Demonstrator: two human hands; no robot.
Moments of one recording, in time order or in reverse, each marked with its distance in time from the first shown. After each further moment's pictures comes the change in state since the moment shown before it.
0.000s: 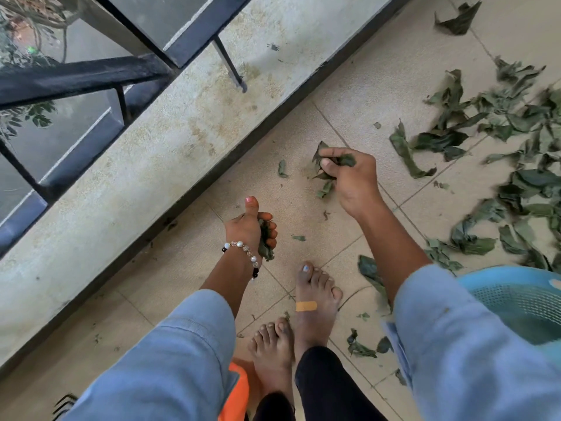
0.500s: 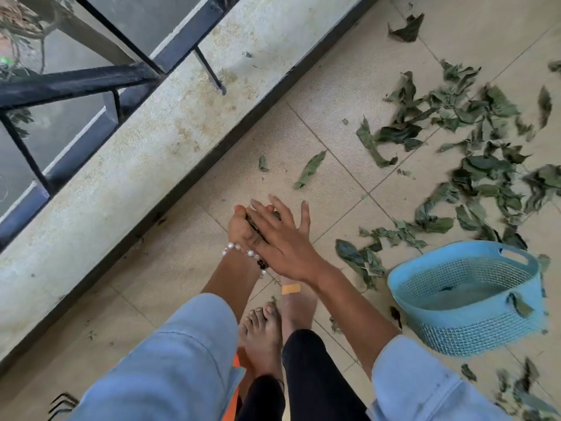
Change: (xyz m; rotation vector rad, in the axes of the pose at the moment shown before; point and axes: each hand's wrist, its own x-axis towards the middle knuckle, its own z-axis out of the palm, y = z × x) left_hand -0.052 -0.032 0.020 -0.492 -0.410 -0.062; right_hand -0.146 0.022 0.021 -1.073 -0.527 -0.389
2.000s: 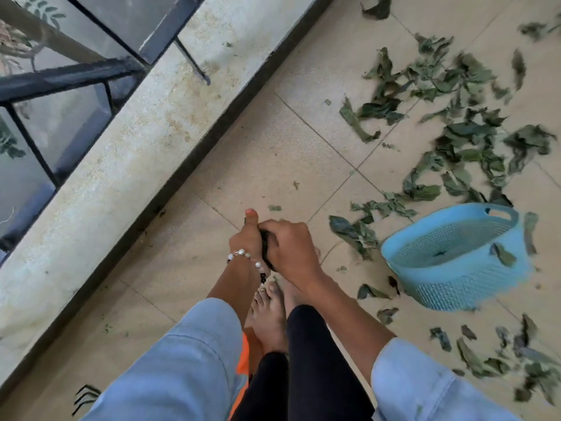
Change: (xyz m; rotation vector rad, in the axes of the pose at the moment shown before) left_hand -0.030 -0.013 -0.034 0.548 0.456 -0.078; right_hand -0.046 -0.011 0.023 0.216 0.323 0.148
